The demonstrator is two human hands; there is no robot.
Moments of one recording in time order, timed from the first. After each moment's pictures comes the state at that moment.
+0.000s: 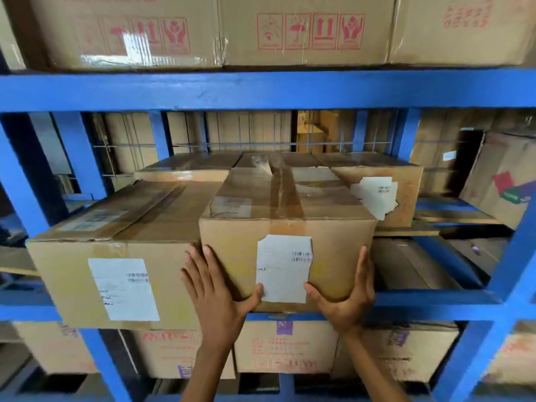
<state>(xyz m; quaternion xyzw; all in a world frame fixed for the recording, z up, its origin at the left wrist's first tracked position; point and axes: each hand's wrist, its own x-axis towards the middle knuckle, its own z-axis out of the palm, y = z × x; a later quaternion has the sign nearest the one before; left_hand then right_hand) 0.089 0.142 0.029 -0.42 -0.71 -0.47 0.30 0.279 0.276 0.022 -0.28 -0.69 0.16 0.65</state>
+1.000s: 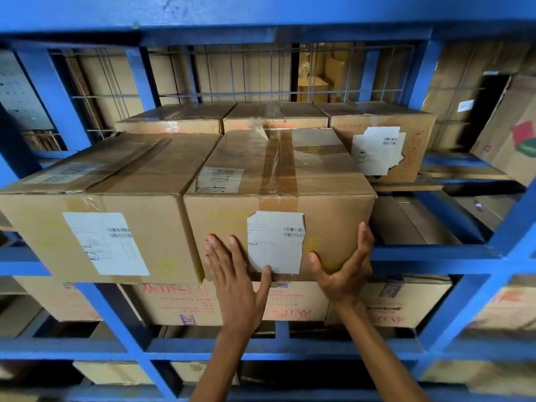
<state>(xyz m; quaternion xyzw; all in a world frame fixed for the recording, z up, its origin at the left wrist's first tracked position) 0.137 0.153 -0.037 -0.44 -0.75 -0.42 0.26 0.284 0.270 -0.010 -0.30 -0.68 0.13 0.65</state>
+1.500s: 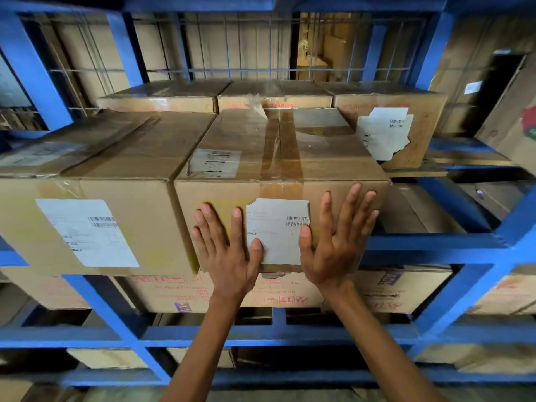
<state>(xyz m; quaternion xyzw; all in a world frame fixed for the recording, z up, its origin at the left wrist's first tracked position) 0.105 0.176 -0.023 -0.45 -0.67 -0.42 0.41 0.252 0.270 0.002 -0.29 -0.73 -0.16 0.60</state>
